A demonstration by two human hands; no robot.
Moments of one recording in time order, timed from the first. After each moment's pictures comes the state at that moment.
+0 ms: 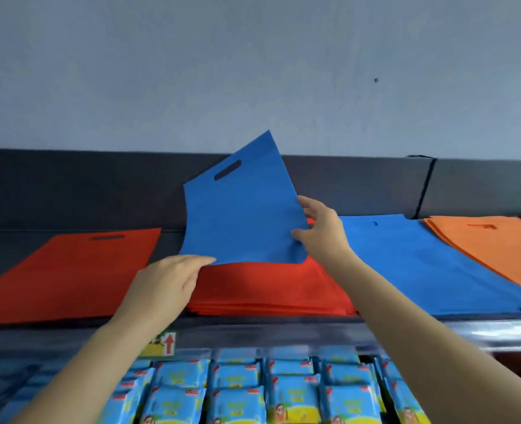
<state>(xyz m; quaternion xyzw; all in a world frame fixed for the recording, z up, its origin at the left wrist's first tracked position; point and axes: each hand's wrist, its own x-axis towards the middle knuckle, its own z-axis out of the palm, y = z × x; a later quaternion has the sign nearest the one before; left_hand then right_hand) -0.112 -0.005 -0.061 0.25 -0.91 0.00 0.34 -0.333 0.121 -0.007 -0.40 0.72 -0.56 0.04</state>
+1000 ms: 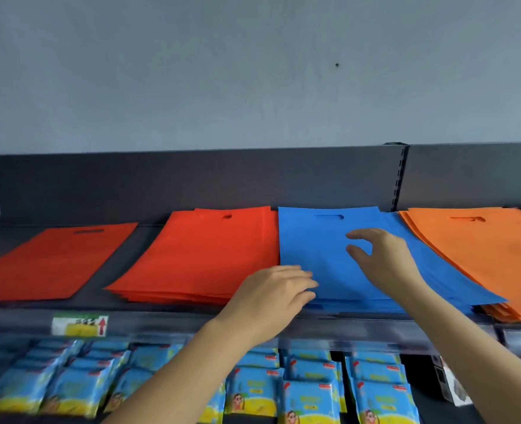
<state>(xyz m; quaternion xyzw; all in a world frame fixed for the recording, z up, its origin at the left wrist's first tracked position) -0.305 0.169 -0.071 0.10 -0.97 -0.06 0.20 -0.481 0.280 -0.043 -0.41 0.83 -0.37 -0.05</state>
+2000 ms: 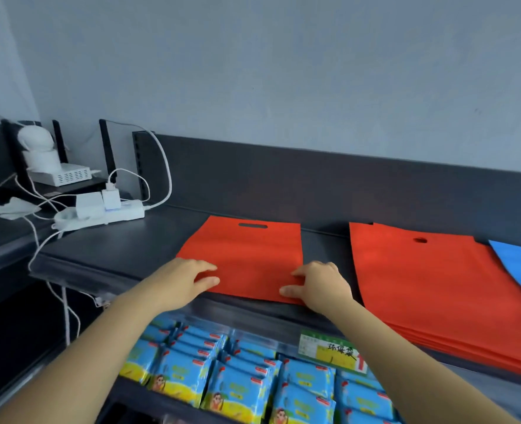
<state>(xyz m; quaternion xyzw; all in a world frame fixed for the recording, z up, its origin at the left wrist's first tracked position) 0.097 -0.161 -0.076 0.43 -0.89 -0.10 0.10 -0.137 -0.057 -0.077 -0.54 0.82 -0.14 0.08</state>
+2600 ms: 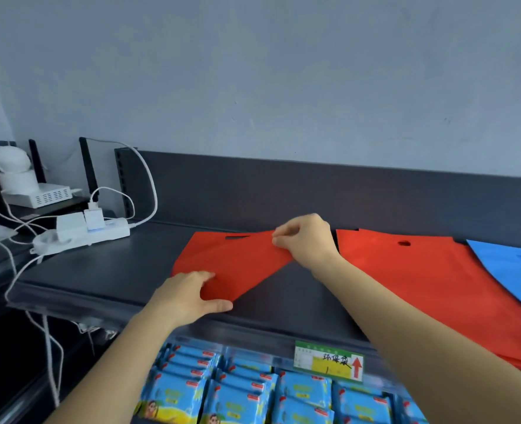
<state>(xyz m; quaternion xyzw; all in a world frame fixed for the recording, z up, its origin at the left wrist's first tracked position) 0.076 -0.165 -0.078 0.49 -0.86 -0.14 0.11 -0.128 -0.073 -0.004 -0.51 0.72 -0.47 0.09</state>
